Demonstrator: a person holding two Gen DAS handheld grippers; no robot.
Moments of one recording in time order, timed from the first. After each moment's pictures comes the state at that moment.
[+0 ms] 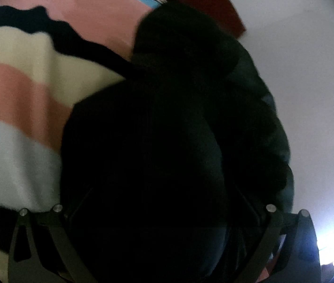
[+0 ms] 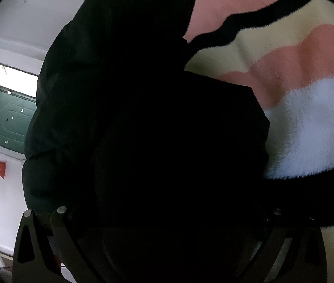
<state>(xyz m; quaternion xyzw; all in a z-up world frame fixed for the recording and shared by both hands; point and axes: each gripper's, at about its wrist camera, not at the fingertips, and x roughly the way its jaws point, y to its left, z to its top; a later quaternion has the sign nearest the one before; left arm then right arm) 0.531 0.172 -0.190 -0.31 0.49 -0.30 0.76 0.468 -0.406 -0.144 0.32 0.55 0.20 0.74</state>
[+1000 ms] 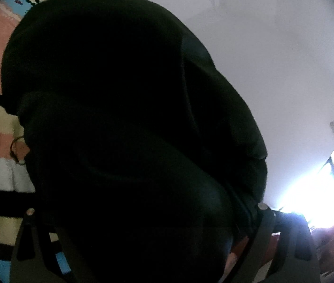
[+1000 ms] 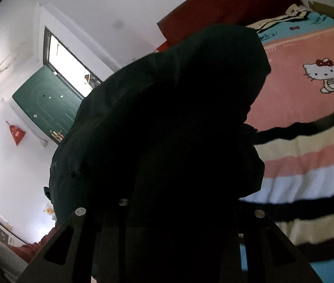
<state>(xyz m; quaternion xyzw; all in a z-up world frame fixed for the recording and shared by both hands) 0.428 0.150 -0.064 -0.30 0.35 -0.47 0.75 0.390 -0.359 0.038 0.25 0.40 0.28 0.83</state>
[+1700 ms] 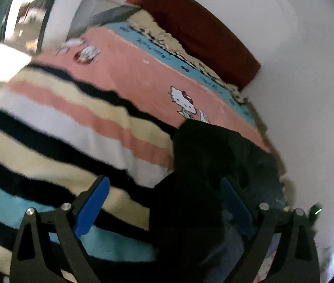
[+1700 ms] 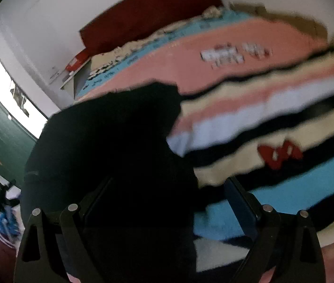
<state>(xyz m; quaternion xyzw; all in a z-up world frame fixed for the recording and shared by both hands) 0.426 0.225 -0.072 -0.25 0.40 -0.14 0.87 0.324 -0.418 0.002 0.19 0.44 0.03 0.88</state>
